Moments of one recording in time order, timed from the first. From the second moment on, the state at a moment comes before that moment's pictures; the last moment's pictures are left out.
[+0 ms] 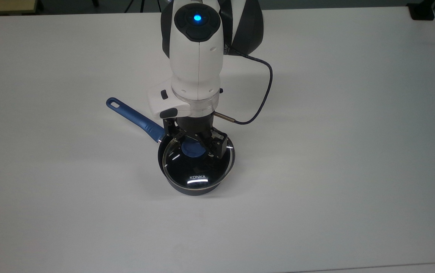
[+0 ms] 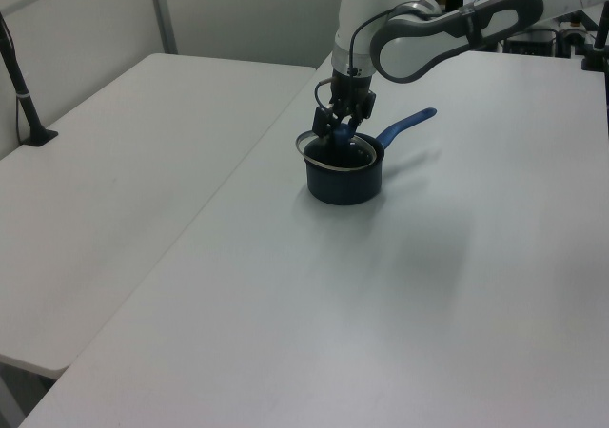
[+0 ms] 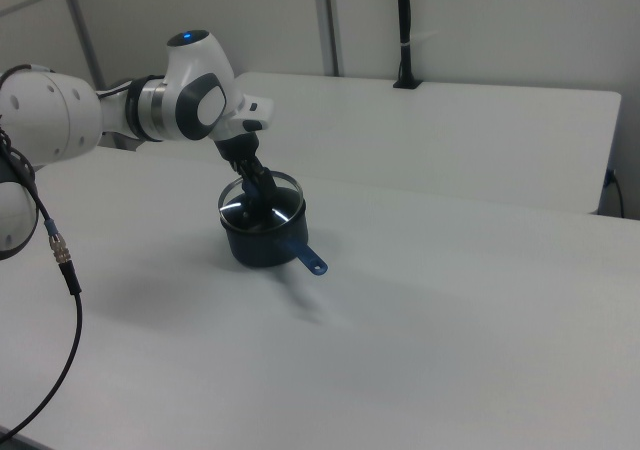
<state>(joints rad) 0.19 0.54 -0.10 -1.42 -0.04 2.18 0.57</state>
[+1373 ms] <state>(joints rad) -0.09 -0.17 -0.11 -2.32 -0.04 2.16 -0.23</state>
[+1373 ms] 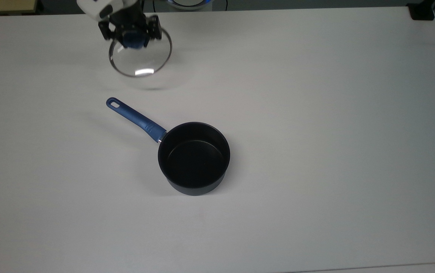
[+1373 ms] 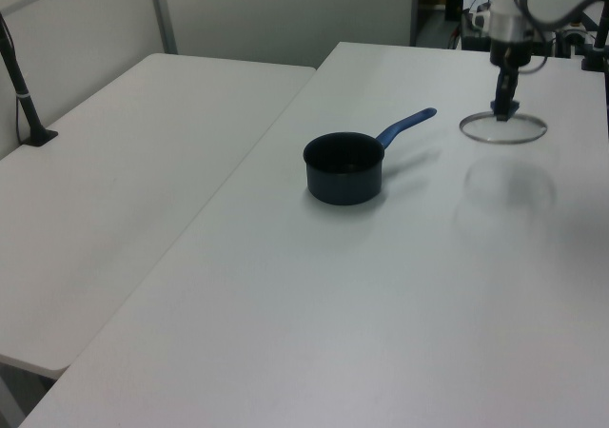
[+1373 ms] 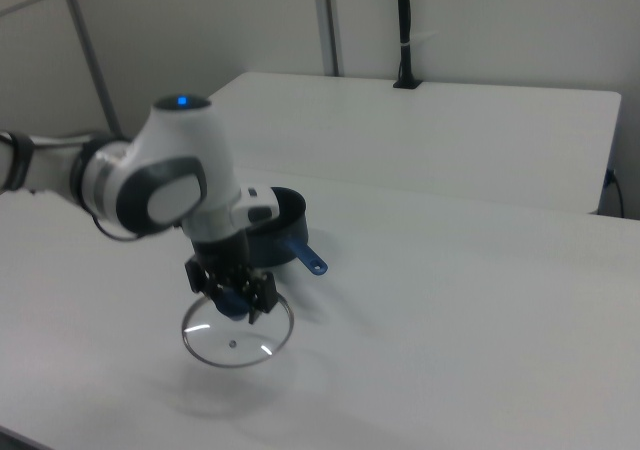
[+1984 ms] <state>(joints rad) -0.07 -0.02 -0.03 -2.38 -0.05 2.36 -0.28</state>
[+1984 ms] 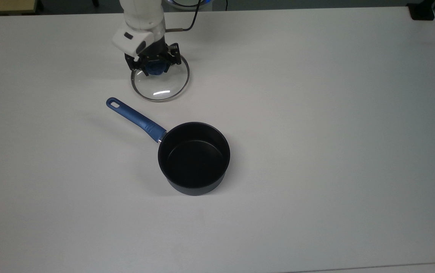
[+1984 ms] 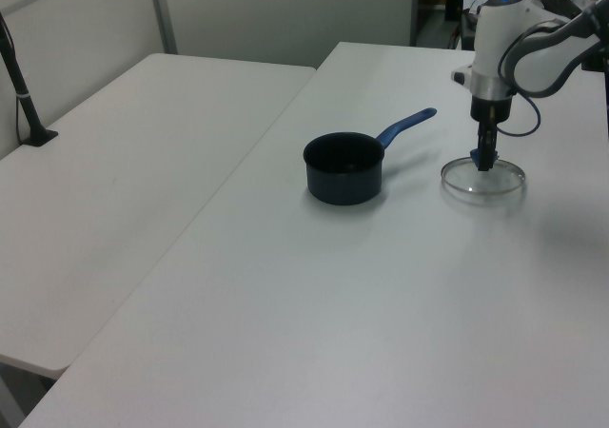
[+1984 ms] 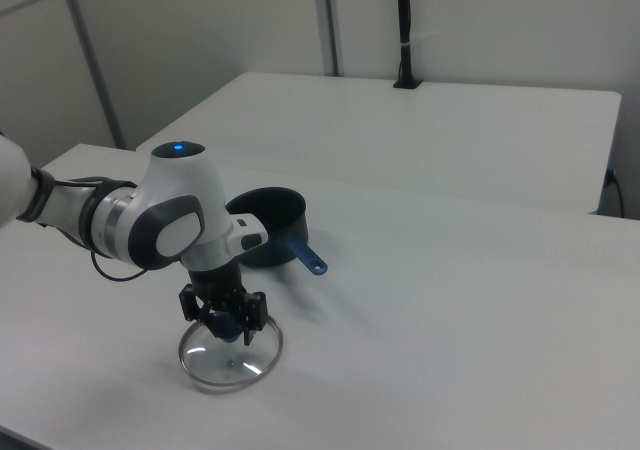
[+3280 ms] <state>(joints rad) -0.08 -0.09 -0.04 -1.64 0.02 1.62 0.07</state>
